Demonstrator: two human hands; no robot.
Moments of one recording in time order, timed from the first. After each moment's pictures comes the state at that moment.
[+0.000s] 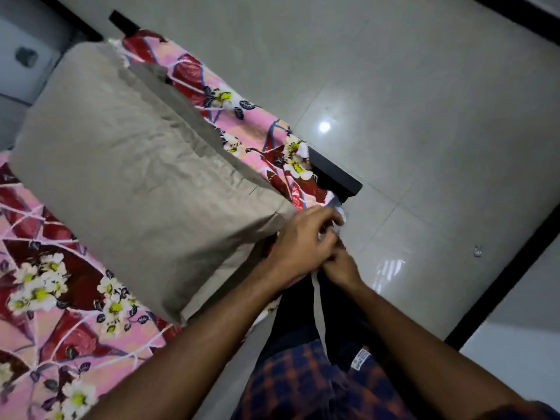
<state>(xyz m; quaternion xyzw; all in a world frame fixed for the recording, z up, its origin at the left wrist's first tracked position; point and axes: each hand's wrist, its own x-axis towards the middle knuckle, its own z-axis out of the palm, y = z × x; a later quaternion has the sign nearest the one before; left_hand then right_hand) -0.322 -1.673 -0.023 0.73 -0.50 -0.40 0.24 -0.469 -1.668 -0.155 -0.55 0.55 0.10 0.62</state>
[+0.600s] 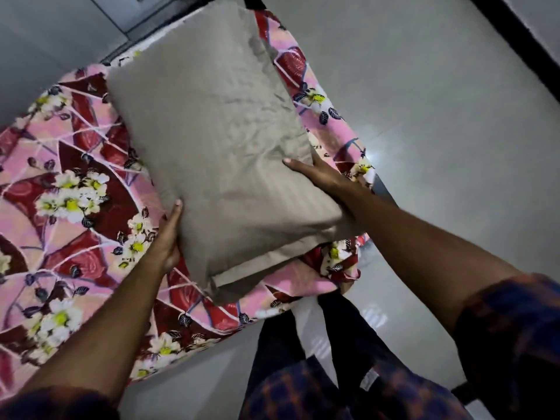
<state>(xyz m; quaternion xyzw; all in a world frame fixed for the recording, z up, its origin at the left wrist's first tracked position) -0.101 -1.396 -0.093 0.70 0.21 -0.39 0.56 -0.212 -1.744 -0.100 -0.61 0.29 0.12 0.73</state>
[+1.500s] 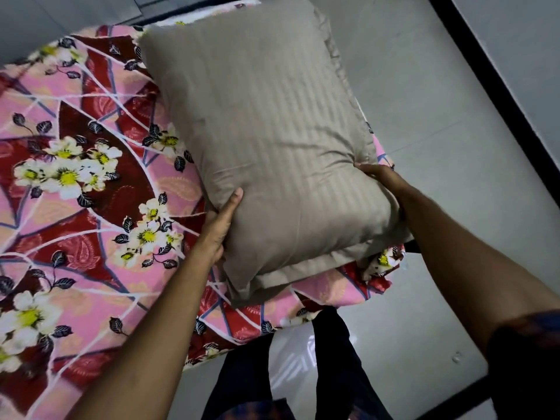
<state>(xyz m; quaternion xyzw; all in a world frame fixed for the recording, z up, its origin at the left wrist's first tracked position) -0.093 -1.381 -0.133 0.65 0.19 -0.38 0.63 -0.200 -1.725 -0.097 -0.52 0.44 0.14 0.72</state>
